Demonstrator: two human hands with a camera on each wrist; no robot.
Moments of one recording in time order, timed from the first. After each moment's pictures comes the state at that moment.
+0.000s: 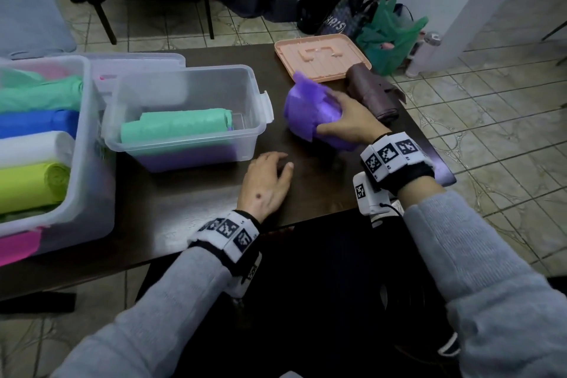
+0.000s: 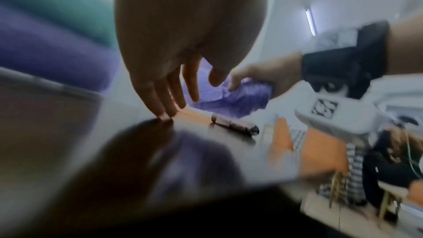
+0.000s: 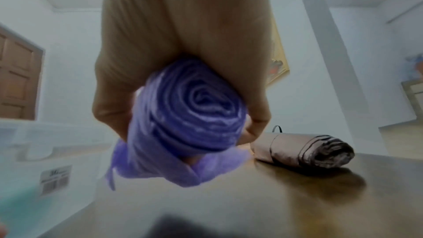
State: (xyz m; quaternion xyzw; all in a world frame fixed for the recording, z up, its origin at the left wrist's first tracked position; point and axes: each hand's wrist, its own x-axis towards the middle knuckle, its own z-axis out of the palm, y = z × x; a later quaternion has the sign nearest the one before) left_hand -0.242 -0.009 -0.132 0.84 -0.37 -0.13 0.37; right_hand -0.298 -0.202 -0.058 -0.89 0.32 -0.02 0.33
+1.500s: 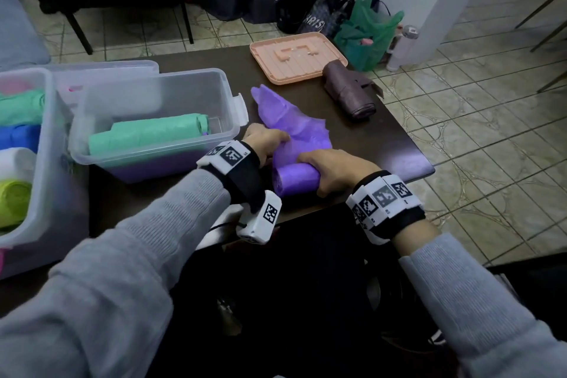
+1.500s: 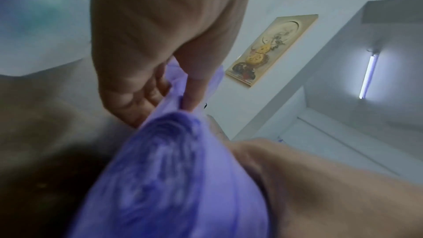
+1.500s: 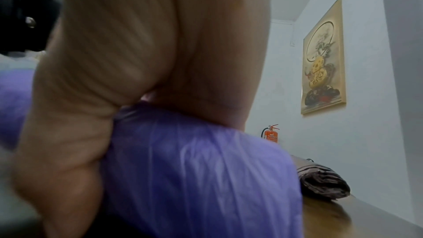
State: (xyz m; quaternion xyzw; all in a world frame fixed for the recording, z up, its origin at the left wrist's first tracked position) left_hand -0.226 -0.081 -0.071 0.74 -0.06 -0.42 0.52; right_hand -0.351 -0.153 -0.060 -0.95 0.19 0.19 0.15
